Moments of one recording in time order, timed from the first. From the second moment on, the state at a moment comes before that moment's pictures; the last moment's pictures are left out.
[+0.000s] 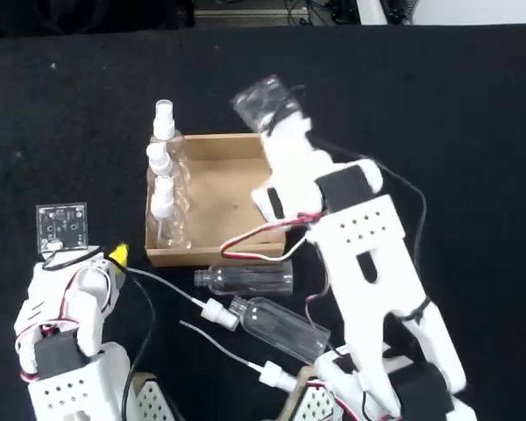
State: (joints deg) left arm -22.3 -98.8 81.4 65.5 -14.7; right arm -20.6 -23.9 17.1 85.2 18.2
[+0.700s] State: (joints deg) left arm -23.5 -98.9 88.7 61.1 -5.2; right arm -34.3 -37.5 39.9 99.4 47.6
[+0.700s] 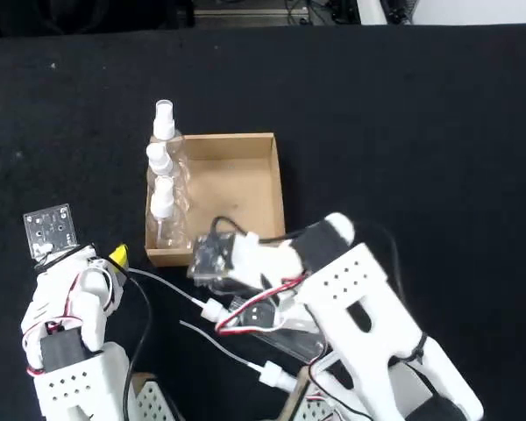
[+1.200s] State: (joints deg) left arm -31.8 -98.9 88.7 57.8 0.3; right arm -41.8 -37.5 50.2 92.8 48.5
